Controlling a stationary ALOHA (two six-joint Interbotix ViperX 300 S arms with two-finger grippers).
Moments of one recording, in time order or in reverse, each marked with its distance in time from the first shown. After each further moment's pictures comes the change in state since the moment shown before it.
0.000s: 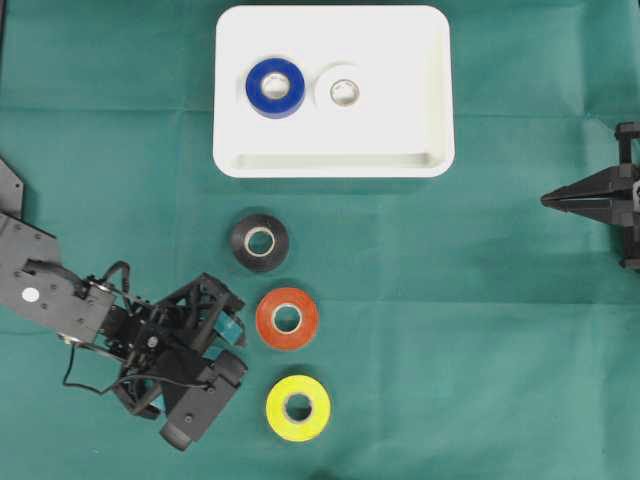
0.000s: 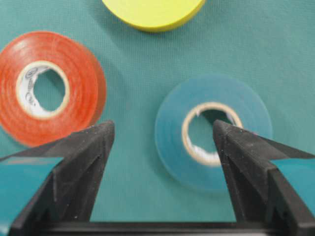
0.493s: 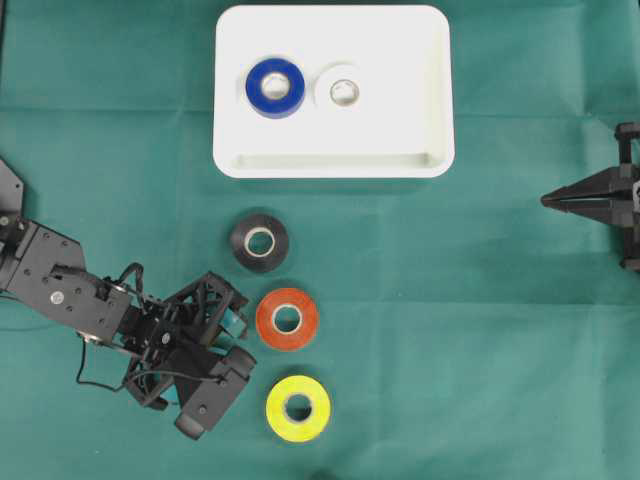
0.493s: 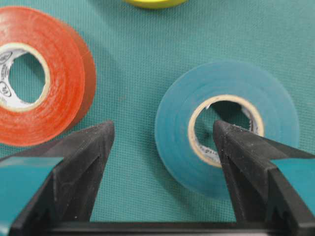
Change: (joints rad) left arm 0.015 0.066 0.021 0.002 -0.032 0.006; right arm 0.000 0.000 0.000 -0.002 -0.002 0.000
